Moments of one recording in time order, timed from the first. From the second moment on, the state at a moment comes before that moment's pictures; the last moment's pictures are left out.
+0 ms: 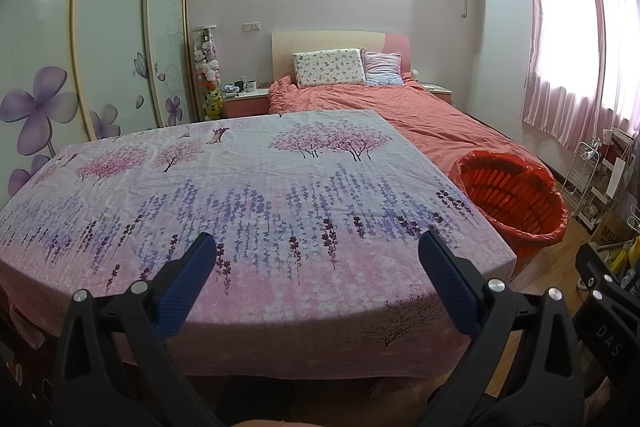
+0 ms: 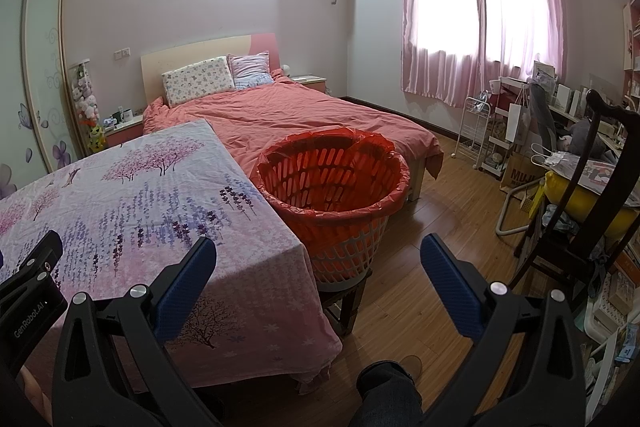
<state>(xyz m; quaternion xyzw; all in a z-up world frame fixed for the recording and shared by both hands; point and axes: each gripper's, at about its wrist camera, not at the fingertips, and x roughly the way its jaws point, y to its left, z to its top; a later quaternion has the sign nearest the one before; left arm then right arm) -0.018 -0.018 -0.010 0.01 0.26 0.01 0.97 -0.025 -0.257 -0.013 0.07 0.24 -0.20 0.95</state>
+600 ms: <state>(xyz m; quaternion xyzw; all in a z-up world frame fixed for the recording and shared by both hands) -0.018 -0.016 -0.012 0.01 0.26 0.01 0.97 -0.025 -0.257 -0.012 0.07 0.24 -0.20 0.95</state>
